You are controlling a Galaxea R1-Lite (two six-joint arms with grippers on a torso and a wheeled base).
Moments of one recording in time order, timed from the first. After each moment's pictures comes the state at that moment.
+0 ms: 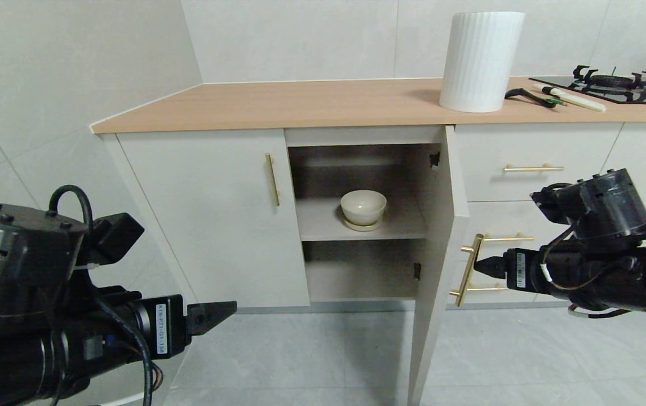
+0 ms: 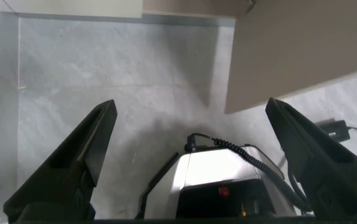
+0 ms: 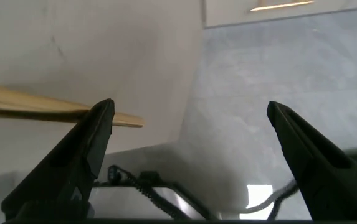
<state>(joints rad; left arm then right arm) -0.54 1.28 -0.73 0.10 0.20 -0.48 0.48 1.59 -0.90 0.00 -0.28 0.44</state>
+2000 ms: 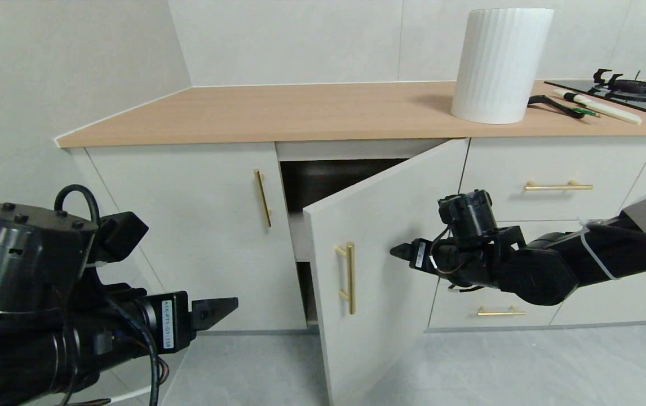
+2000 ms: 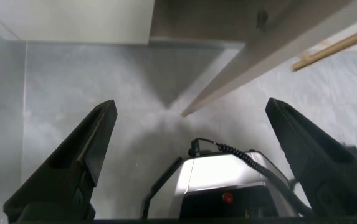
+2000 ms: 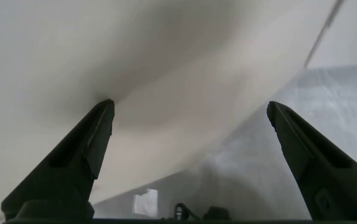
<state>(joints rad) -0.54 1.31 -0.72 0.07 0.23 -0.47 0.54 2.04 -1.14 -0.33 -0.13 0.60</state>
